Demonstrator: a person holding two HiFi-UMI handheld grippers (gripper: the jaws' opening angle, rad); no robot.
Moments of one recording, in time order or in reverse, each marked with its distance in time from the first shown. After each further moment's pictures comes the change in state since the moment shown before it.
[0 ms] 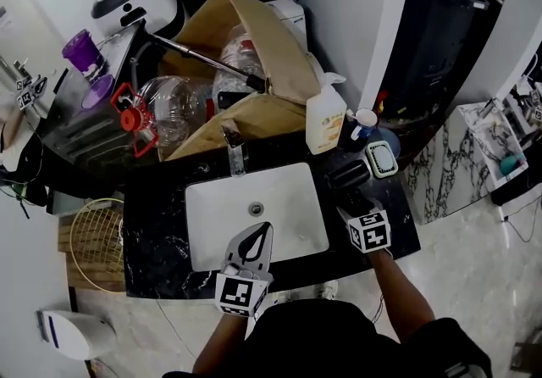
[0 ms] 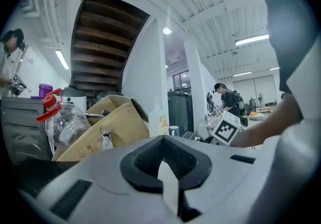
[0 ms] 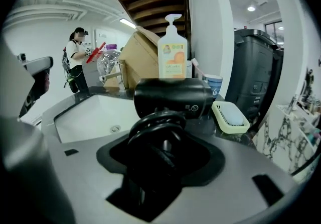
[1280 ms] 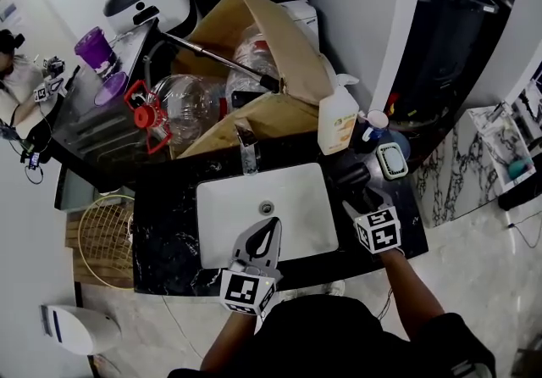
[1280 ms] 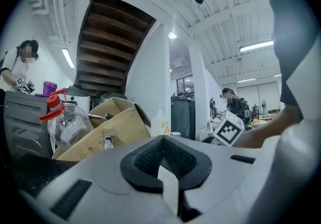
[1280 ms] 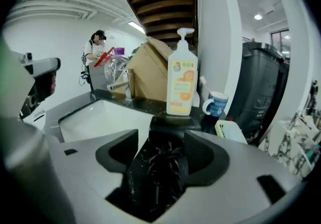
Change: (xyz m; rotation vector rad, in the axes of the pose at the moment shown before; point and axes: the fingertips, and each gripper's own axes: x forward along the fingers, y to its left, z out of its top) left arm -0.003 0.007 0.022 -0.071 -0.028 0.022; right arm -0.016 0.018 0.043 -0.088 -0.062 0.020
